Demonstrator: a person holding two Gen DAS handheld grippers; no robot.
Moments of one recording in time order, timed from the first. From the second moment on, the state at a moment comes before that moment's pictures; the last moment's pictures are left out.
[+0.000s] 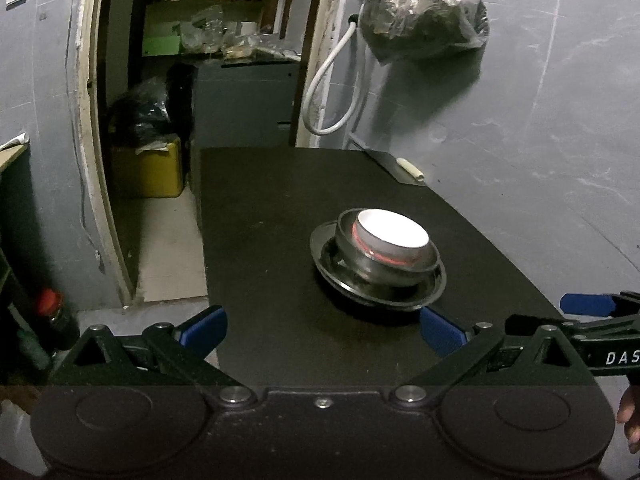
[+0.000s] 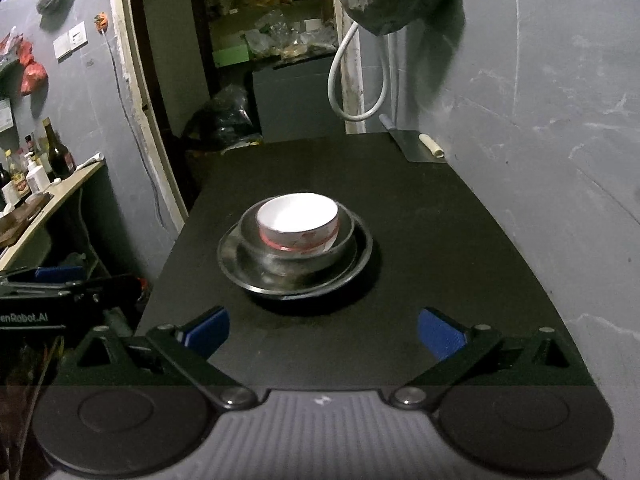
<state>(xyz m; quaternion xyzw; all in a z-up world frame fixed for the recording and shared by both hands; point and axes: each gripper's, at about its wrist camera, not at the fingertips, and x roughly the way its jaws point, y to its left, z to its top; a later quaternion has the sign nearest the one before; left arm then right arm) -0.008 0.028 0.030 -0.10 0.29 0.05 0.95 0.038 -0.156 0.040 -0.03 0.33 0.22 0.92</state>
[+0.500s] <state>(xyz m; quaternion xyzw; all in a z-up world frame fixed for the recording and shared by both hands) -0.056 0.025 0.022 -0.08 0.29 0.04 0.95 -0.012 -0.161 0.038 -0.01 0.31 0.20 0.93</state>
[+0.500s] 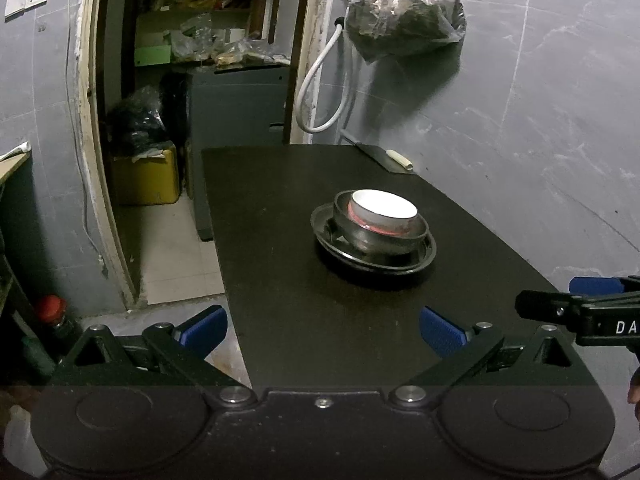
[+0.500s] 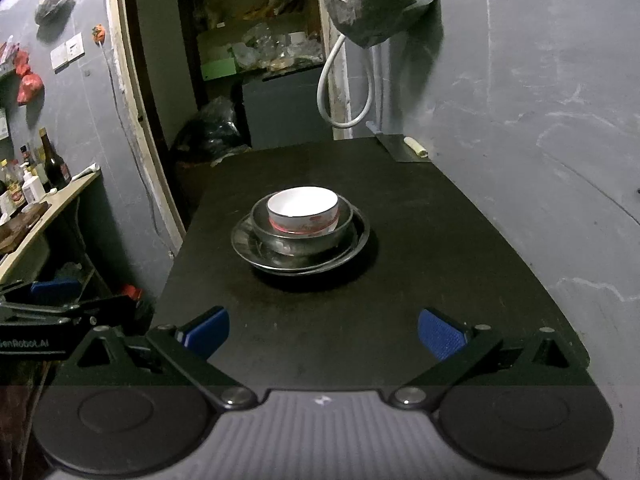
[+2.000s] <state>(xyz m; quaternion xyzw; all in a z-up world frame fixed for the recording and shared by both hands) -0.075 0.024 -0.006 -0.11 0.31 0.02 0.94 -0.034 -0.177 0.012 -0.01 0.30 0.19 0.94</state>
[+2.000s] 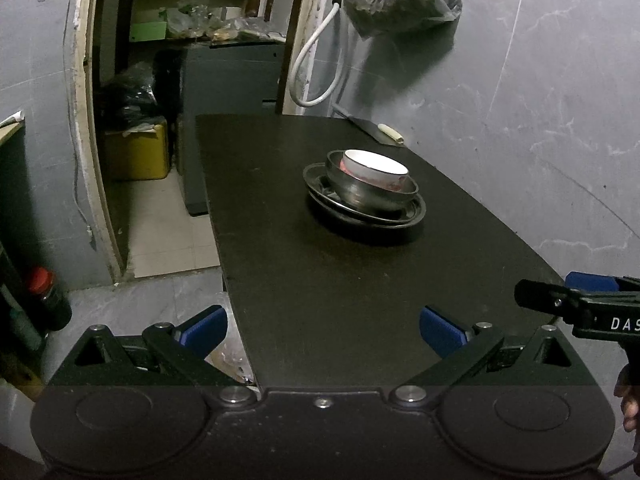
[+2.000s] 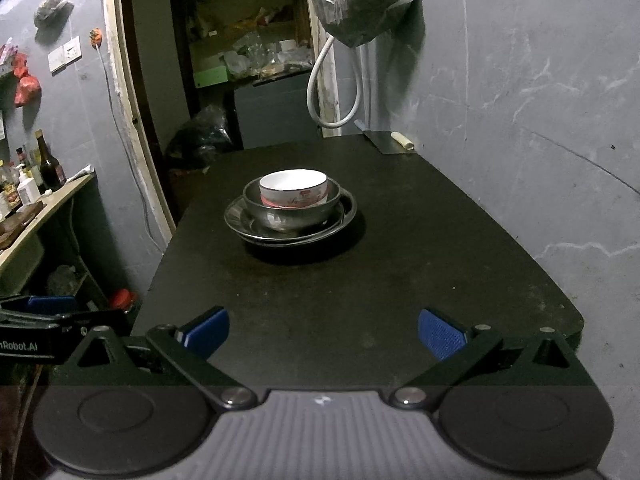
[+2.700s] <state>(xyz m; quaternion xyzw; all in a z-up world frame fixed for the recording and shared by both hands) -0.071 0.036 -0.011 -0.11 0.31 0.01 0.94 -0.025 -0.162 0.012 -0.03 0.30 0.18 0.94</state>
